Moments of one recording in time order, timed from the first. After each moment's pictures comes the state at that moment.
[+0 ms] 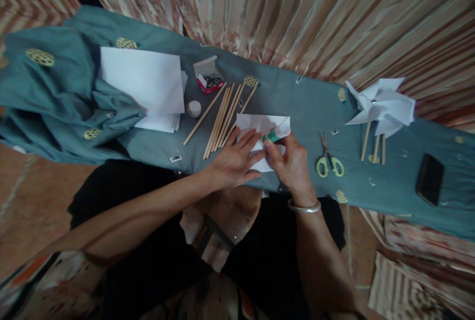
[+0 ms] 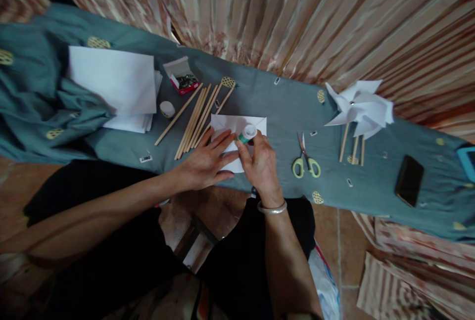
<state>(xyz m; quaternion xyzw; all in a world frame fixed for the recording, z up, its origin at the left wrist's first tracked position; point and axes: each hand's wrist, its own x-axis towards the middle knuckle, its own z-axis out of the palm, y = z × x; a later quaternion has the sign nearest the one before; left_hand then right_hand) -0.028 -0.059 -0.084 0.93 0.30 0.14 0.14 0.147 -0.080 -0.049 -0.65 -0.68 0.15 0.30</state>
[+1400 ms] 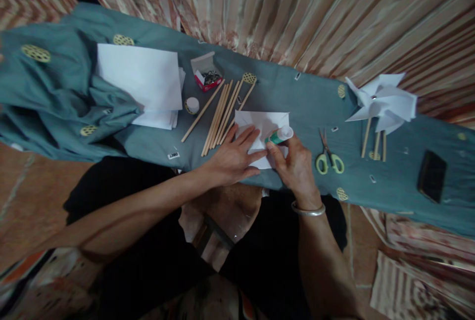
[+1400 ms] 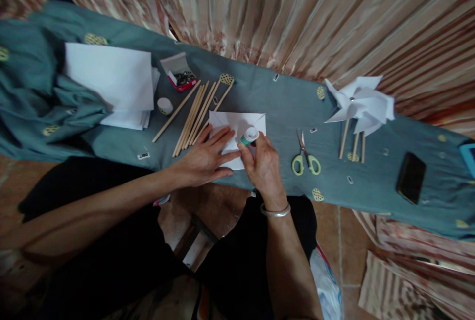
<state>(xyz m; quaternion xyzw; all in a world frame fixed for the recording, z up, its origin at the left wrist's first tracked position) -0.027 -0.058 -0.077 0.94 0.30 0.13 0.13 0.157 -0.091 -0.050 -0.64 -0.71 0.11 0.28</state>
